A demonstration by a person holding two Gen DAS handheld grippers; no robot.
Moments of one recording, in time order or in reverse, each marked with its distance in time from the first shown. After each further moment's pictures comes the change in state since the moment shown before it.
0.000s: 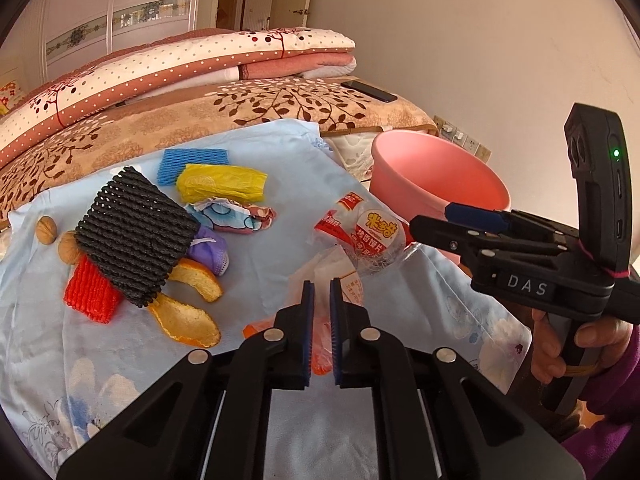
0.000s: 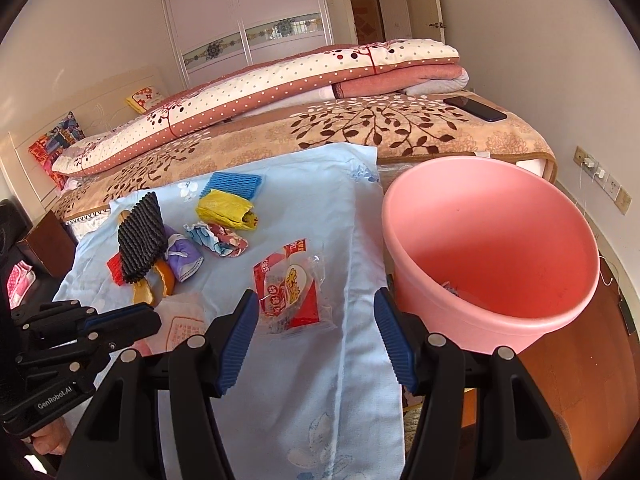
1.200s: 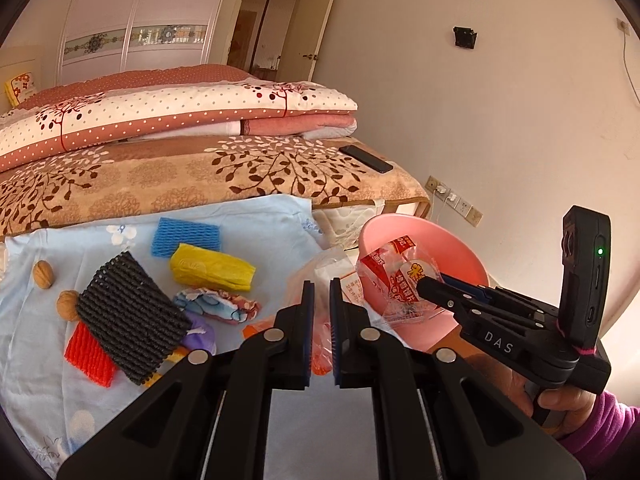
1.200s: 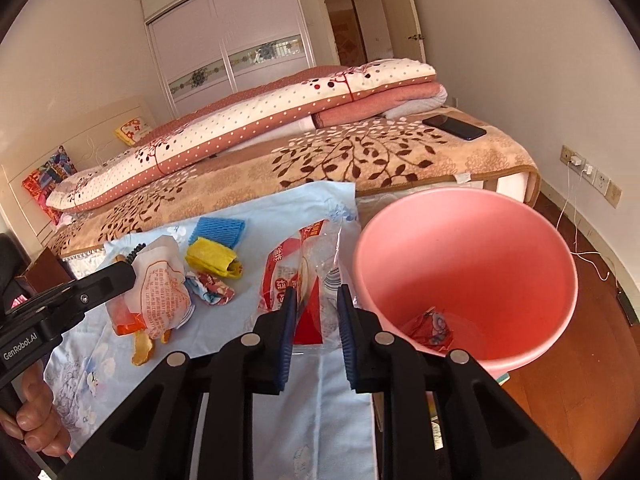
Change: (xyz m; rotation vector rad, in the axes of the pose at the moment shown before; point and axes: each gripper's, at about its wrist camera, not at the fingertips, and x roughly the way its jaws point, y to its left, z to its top) left arm -0.018 -0.008 0.060 -0.076 -0.181 -0.050; right arm -0.028 -0.031 0.030 0.095 -0.111 -0.051
